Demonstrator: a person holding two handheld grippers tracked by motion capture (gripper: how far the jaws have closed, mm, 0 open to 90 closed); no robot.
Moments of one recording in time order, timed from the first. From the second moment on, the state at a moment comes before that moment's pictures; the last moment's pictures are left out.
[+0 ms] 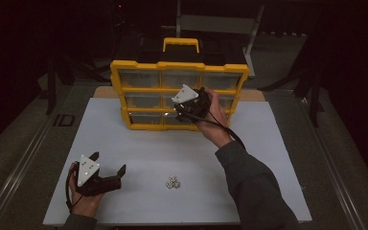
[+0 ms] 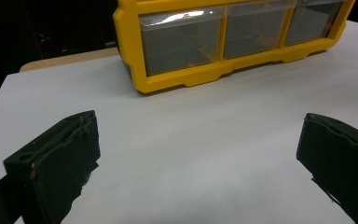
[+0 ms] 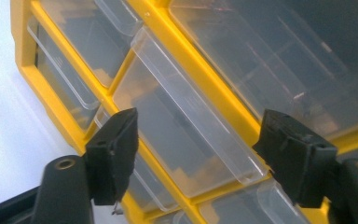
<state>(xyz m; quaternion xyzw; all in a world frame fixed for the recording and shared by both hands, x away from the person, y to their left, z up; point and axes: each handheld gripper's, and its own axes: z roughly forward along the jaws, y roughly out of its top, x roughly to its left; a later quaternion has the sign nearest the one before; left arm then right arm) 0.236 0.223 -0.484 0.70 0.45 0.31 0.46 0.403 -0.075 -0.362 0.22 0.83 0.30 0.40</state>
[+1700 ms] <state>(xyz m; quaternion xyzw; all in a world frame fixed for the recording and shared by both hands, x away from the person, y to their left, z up) 0.237 0.223 -0.484 0.70 0.45 0.31 0.45 0.404 -0.042 -0.389 0.05 0.81 0.10 0.57</state>
